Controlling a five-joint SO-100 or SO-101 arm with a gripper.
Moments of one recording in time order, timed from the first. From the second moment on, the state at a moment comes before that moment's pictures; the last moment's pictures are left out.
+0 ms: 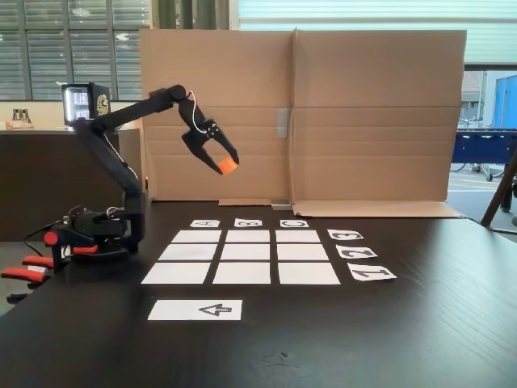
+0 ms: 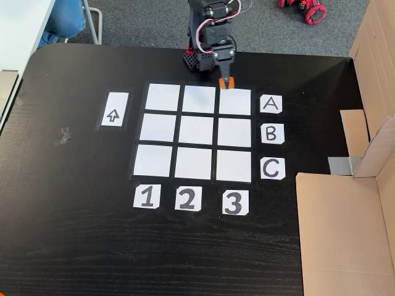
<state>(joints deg) -26.9 119.8 99.2 84.7 98.6</state>
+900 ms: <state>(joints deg) -29.0 86.0 101.0 63.9 102.5</state>
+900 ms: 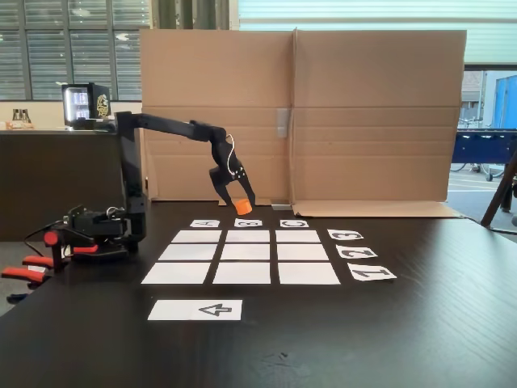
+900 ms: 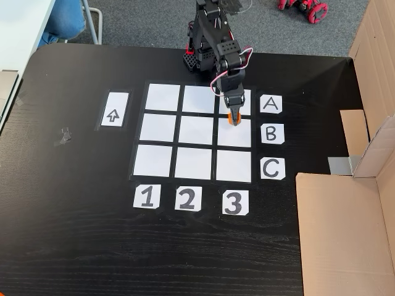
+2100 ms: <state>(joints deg) -27.5 84.9 109.2 55.9 109.6</state>
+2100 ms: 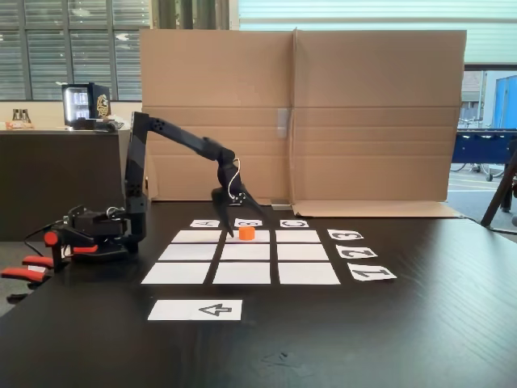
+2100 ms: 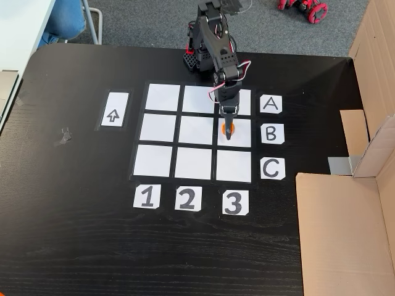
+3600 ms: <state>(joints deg) 89.2 190.4 170.9 44.2 79.9</state>
